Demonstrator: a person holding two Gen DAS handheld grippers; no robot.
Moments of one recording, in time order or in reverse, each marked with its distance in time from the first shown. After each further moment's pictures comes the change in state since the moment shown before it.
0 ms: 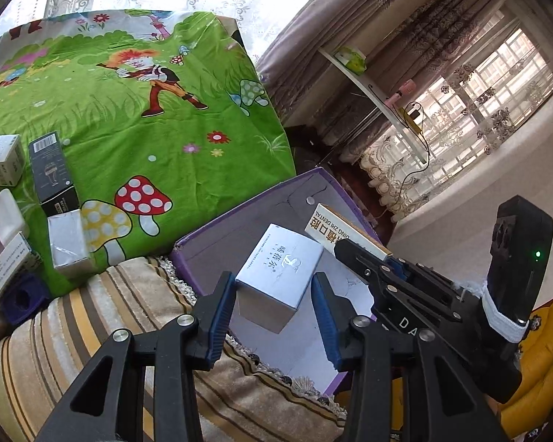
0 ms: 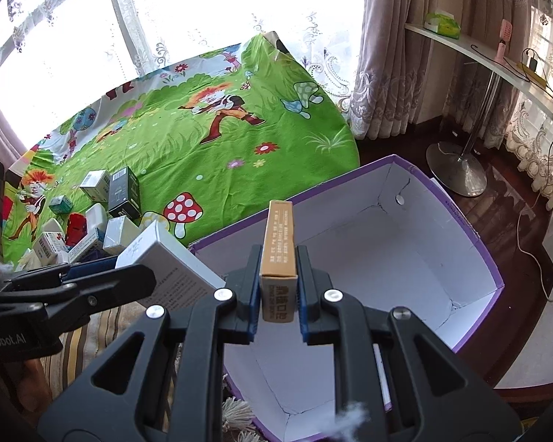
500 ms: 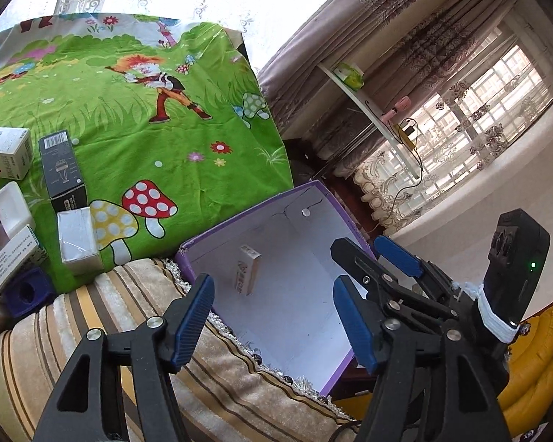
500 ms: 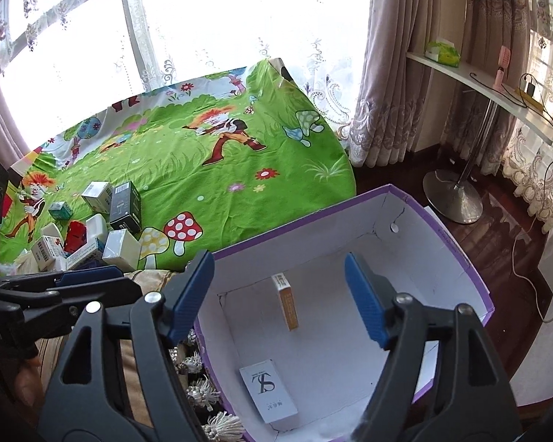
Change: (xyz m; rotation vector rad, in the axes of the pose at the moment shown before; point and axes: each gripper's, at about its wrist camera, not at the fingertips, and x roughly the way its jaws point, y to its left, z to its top) left arm -0.021 0.008 -0.007 -0.025 -0.076 -0.026; right arm -0.013 0.008 0.002 -0.059 -0.127 0.001
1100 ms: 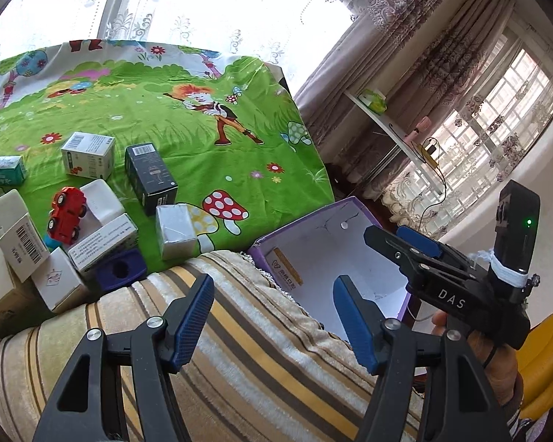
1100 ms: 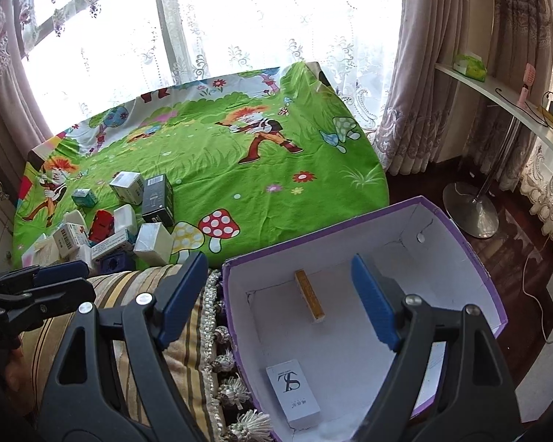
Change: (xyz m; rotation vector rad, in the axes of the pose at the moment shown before) left arm -0.064 0.038 -0.032 -0.007 -0.107 0.119; right arm -0.004 0.031 0.004 -0.068 0.024 0.104
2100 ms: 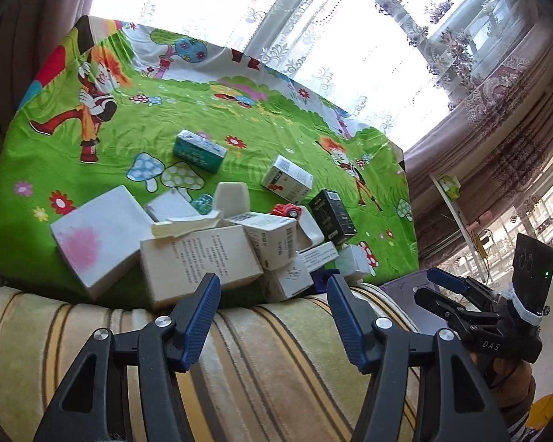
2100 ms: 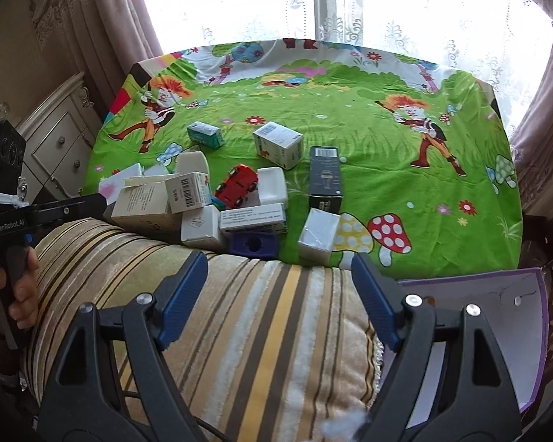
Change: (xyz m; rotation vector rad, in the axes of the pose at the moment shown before) left arm -0.119 0.164 -0.030 -0.298 -0.177 0.214; right arm 0.032 0.159 0.010 -0.369 0.160 0.311
